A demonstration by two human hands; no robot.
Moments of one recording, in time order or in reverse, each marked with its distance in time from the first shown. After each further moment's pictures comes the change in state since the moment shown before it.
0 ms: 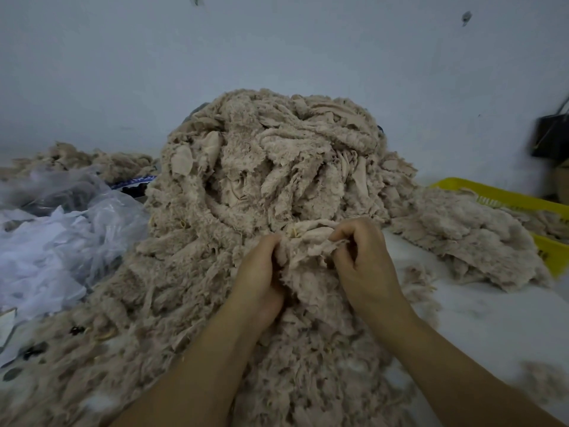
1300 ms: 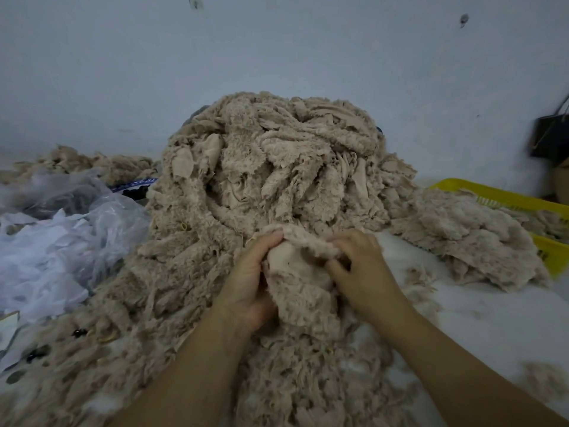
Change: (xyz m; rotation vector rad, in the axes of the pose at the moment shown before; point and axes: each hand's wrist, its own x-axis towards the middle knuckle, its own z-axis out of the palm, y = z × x) left_hand -0.005 0.013 -0.015 -0.198 -0.227 -0.118; right_hand 0.003 0.021 0.003 -0.271 -0.199 0.149
